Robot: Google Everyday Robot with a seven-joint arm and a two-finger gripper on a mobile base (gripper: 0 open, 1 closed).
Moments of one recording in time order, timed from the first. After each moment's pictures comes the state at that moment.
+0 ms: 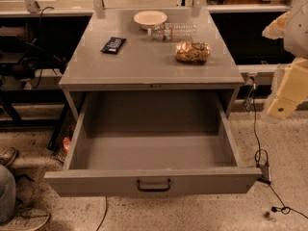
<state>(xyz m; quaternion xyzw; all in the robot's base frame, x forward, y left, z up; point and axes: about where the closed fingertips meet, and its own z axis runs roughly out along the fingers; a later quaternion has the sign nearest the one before) 0.436 -0.207 1.007 -0.60 0.77 -0.07 0.20</state>
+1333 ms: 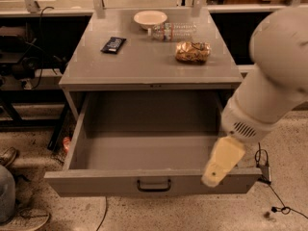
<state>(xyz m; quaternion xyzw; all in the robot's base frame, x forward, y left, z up) 0.395 -0.156 0.849 -0.49 0.87 0.03 0.09</state>
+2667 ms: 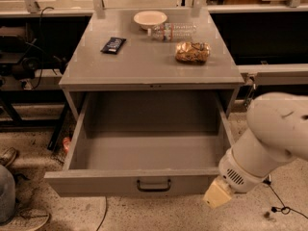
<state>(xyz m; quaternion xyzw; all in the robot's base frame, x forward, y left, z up) 0.345 -0.155 0.728 -0.37 0.92 0.12 0.03</state>
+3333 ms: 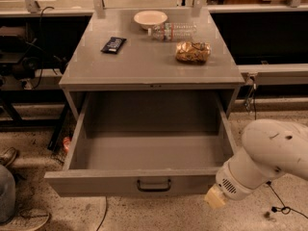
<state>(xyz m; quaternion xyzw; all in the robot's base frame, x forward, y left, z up) 0.353 -0.166 0.661 -0.32 0.94 0.14 0.04</state>
